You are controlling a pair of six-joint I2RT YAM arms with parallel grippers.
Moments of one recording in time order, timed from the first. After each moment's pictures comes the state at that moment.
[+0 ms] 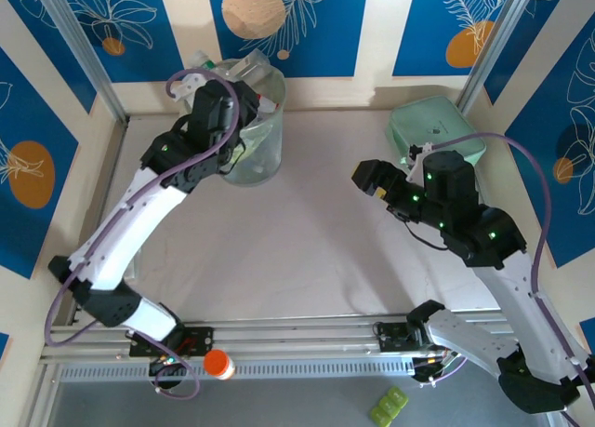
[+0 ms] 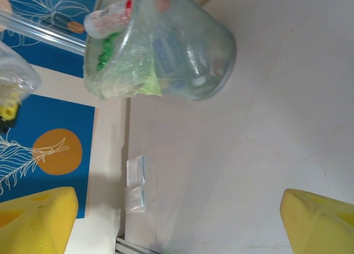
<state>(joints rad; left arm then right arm) -0.71 1.53 1.93 -0.77 -0.66 -1.02 0.50 0.90 1.30 -0.91 -0.15 0.96</state>
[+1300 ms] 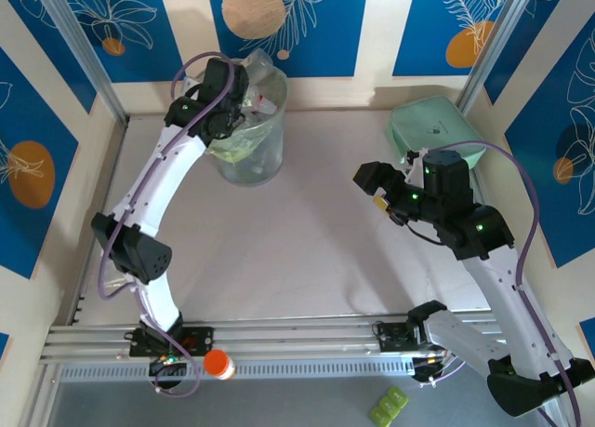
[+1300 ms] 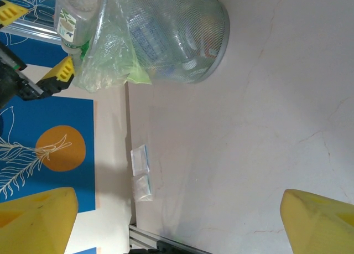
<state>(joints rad) -0.46 1.80 2.08 -0.89 -0.41 -1.47 0.37 0.90 1.20 -0.86 -0.34 0.98</state>
